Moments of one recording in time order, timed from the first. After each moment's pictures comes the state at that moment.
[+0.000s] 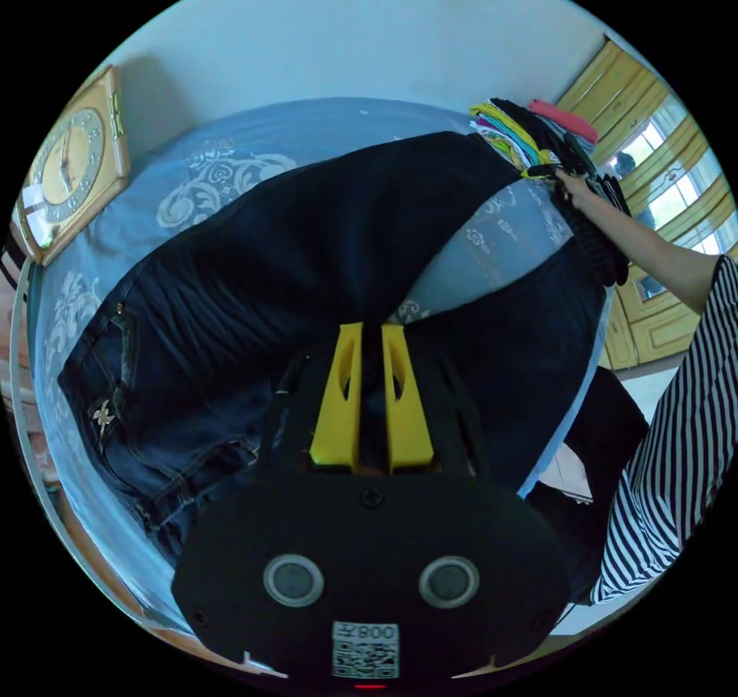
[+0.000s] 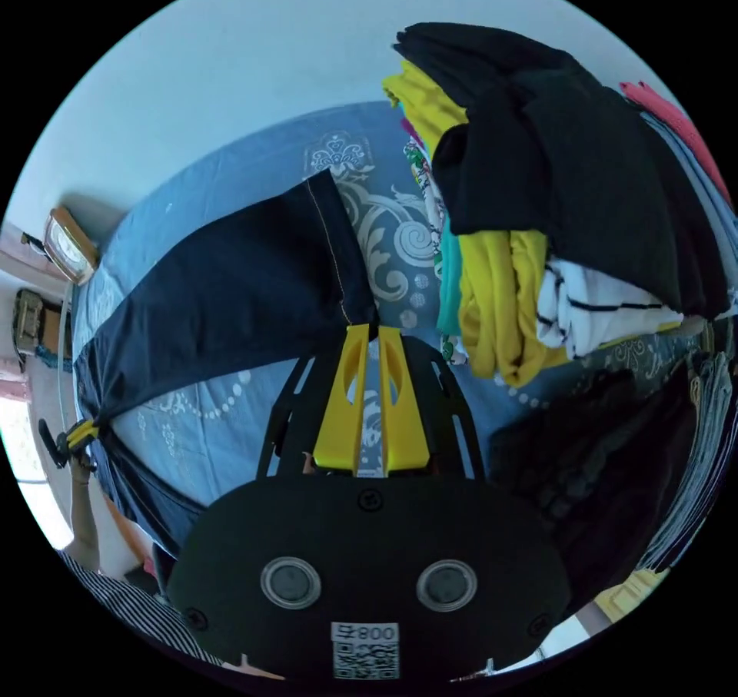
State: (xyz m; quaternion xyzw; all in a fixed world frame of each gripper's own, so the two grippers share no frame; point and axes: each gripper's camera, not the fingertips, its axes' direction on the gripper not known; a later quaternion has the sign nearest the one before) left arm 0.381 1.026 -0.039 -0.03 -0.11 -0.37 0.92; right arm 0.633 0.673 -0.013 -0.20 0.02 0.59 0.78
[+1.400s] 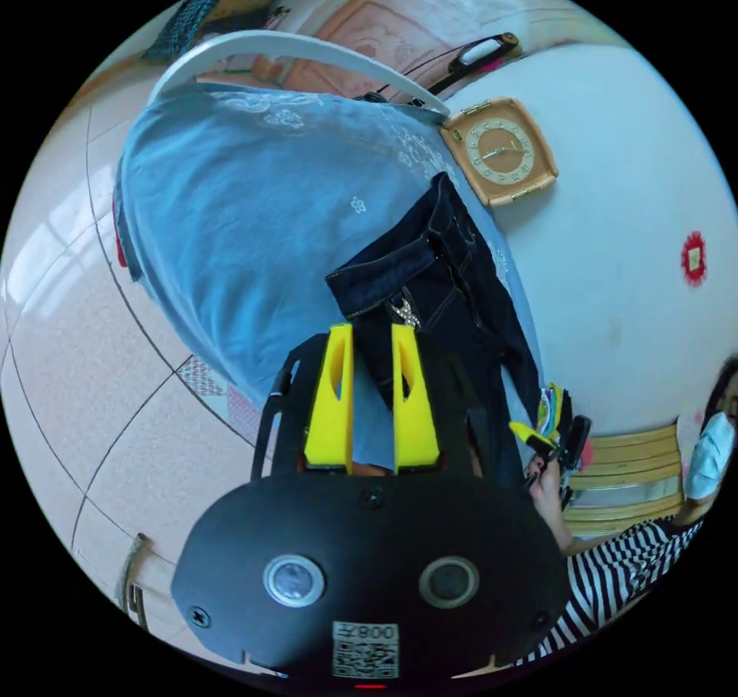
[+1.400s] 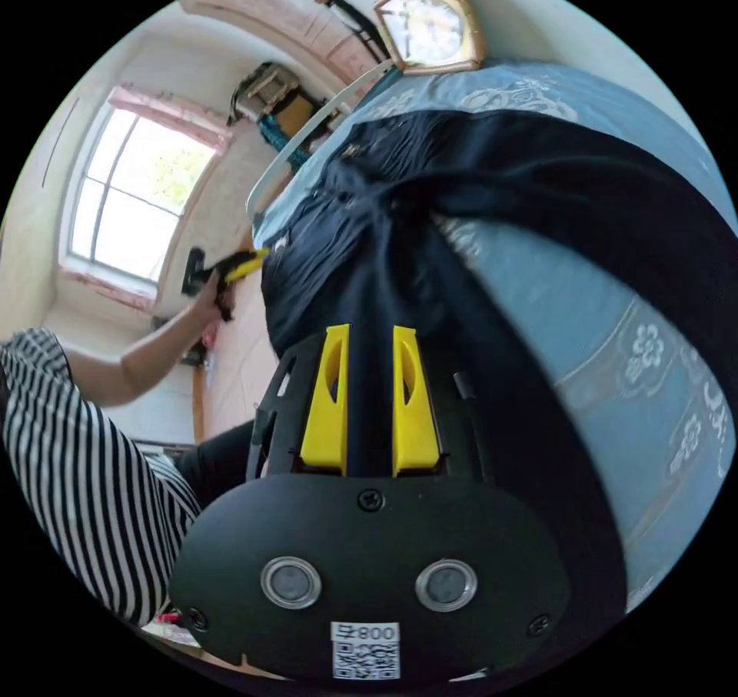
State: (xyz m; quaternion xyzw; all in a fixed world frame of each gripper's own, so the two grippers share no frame) left arm 0.670 1.537 -0.213 0.26 -0.14 -0.78 0.55; right arm 0.219 0.156 -0.001 -0.12 -0.39 0.23 0.88
